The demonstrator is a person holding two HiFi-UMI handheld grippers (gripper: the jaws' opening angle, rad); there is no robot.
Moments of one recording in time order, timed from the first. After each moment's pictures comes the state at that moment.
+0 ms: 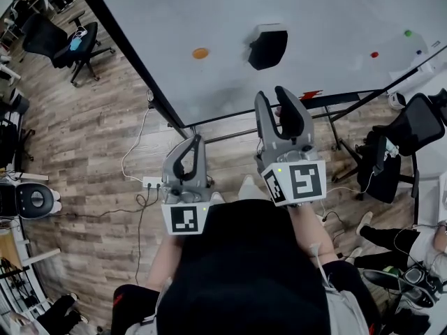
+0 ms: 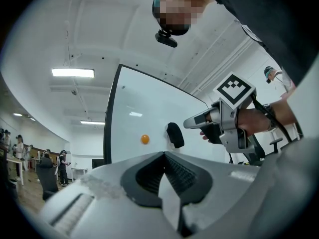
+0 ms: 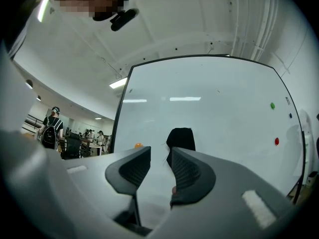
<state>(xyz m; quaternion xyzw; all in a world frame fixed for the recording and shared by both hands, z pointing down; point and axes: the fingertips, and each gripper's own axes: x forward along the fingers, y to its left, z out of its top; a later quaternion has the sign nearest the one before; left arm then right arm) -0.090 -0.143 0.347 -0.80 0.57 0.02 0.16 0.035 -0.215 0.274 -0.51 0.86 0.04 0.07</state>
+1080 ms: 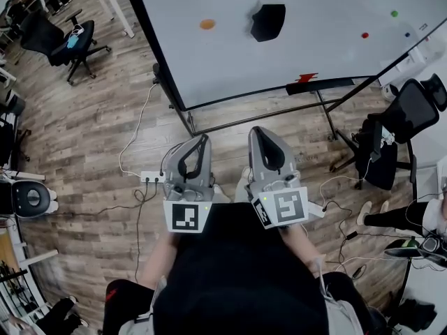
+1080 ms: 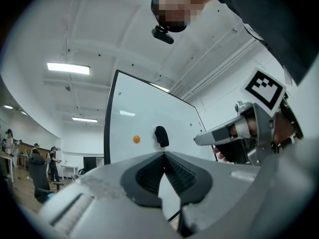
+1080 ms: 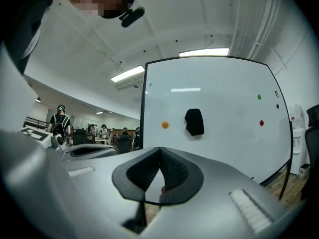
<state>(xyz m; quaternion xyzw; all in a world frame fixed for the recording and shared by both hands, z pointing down) -0.087 -0.065 0.361 -0.84 0.53 0.02 0.15 0.009 -0.082 0.346 -0.51 0.86 0.00 0.03</state>
